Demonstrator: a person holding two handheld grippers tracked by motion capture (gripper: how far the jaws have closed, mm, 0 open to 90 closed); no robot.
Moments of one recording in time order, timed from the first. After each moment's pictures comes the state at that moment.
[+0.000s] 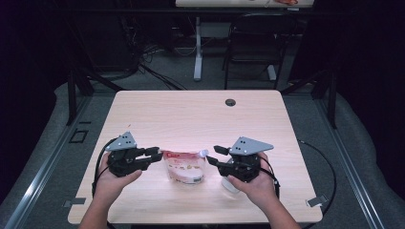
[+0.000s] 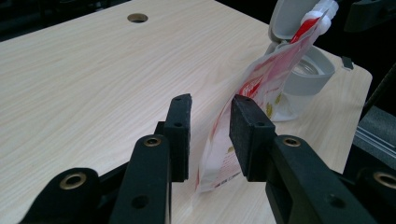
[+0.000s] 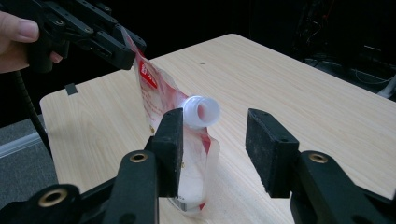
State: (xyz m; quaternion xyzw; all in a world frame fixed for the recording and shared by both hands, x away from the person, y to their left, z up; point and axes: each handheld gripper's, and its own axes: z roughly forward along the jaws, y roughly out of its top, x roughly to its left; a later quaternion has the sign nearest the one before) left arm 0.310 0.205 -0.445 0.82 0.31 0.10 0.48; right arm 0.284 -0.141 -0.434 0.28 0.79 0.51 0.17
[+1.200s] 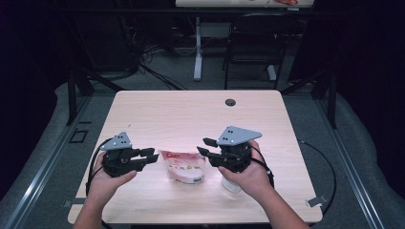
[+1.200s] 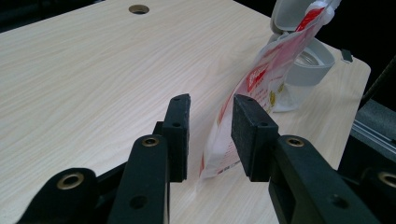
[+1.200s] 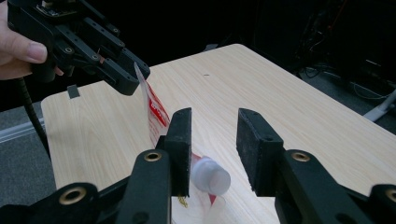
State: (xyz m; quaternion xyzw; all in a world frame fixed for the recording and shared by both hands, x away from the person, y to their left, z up) left arm 0.309 0.217 -0.443 0.82 0.30 0.09 0.47; right arm 0.294 -0.114 -0.398 0.25 0.81 0.50 0.18
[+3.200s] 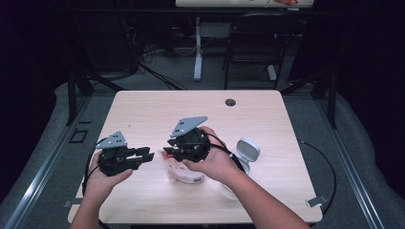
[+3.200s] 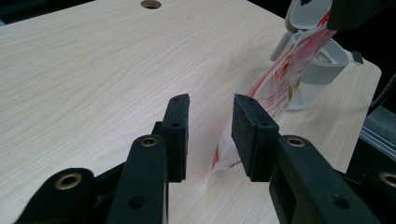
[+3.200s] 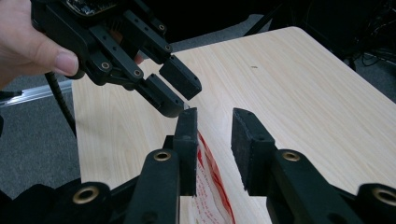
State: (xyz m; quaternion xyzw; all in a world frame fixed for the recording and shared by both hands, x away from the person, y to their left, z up) left arm 0.314 0.230 -0.448 0.82 0.32 0.09 0.46; right arm 0.322 -0.025 -0.392 0.19 0.87 0.44 0.12
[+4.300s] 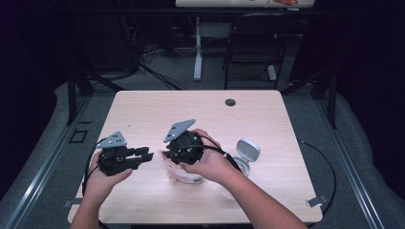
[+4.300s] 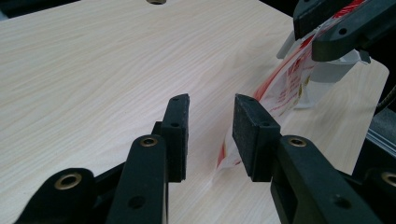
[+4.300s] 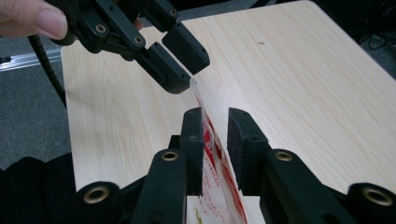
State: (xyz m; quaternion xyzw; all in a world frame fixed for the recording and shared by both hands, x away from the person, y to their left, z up) left arm 0.317 0.232 -0.452 0.82 0.33 0.09 0.46; right arm 0.325 -0.011 -0.403 0.18 0.90 0.38 0.12
